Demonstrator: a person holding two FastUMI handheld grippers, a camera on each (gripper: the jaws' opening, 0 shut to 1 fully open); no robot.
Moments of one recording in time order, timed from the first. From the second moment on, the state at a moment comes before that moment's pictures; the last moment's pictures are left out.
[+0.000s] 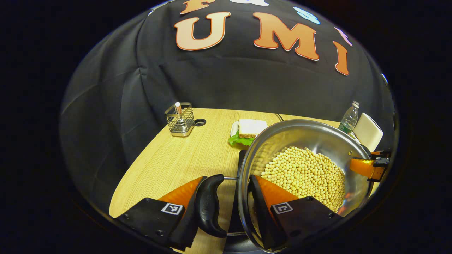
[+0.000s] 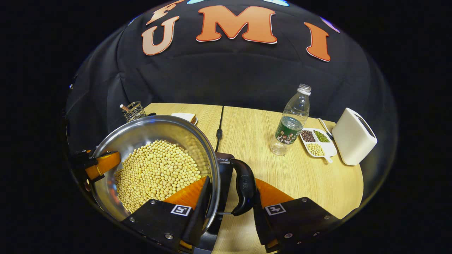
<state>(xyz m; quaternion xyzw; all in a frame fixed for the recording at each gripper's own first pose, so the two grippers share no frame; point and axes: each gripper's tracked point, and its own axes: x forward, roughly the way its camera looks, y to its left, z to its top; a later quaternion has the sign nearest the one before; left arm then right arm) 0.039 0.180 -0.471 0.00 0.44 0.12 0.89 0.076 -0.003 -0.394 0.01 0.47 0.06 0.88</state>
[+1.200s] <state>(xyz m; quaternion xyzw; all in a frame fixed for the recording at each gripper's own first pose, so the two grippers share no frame) 0.069 0.168 -0.357 0.04 0.29 0.14 0.94 0.079 -0.102 -0.227 0.01 0.31 0.07 0.95</state>
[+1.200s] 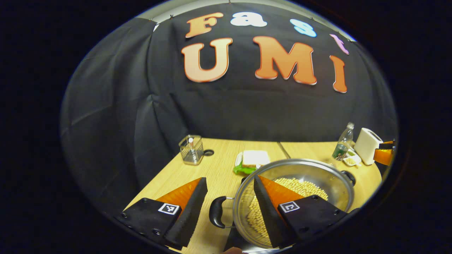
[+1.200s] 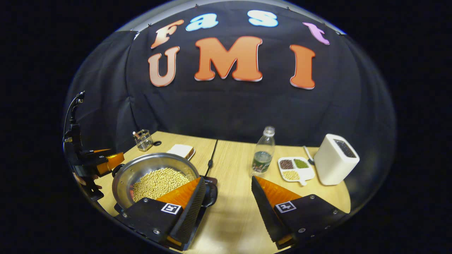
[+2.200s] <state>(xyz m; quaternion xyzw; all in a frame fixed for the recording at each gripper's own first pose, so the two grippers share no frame) 0.024 0.019 0.039 0.05 -0.02 0.07 1.00 -0.026 -0.289 0.097 -0.04 0.01 -0.02 1.00</state>
